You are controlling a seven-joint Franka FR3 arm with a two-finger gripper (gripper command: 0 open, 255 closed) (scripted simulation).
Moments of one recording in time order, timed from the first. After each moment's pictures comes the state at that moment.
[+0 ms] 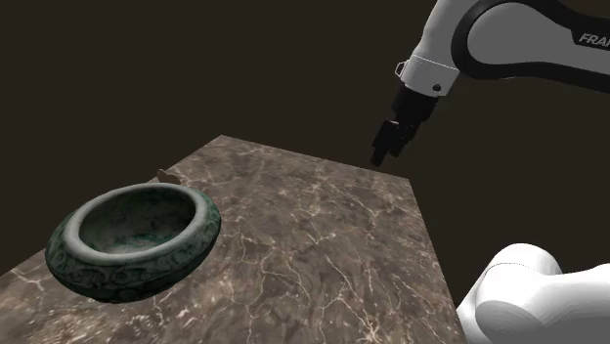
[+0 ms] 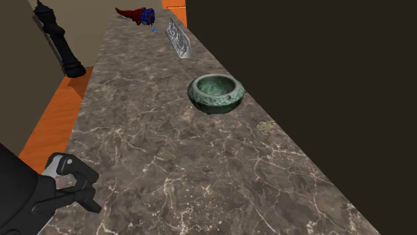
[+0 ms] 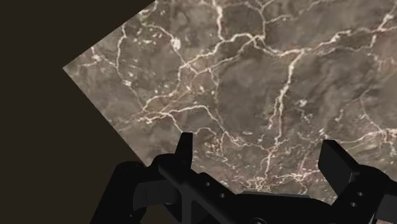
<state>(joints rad) 0.02 -0.83 0.07 -2.34 0.05 1.64 -0.02</state>
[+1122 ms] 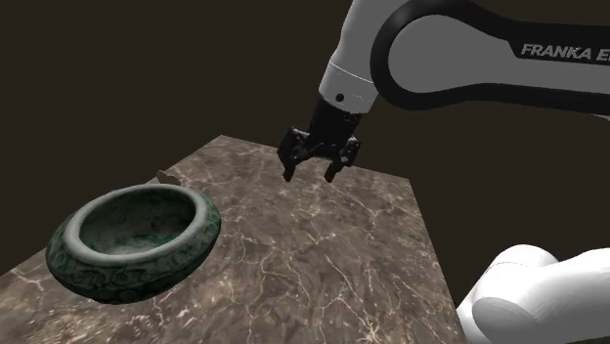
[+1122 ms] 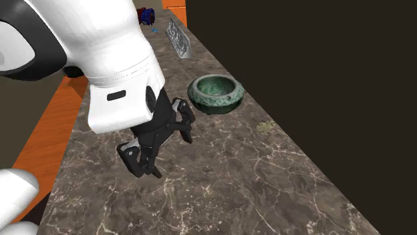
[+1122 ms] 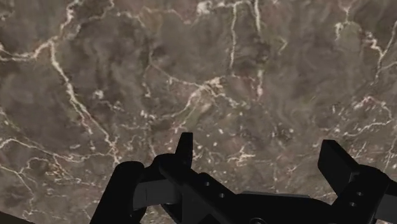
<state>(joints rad) -0.03 -0.63 0.45 -2.25 0.28 1.87 0.61</state>
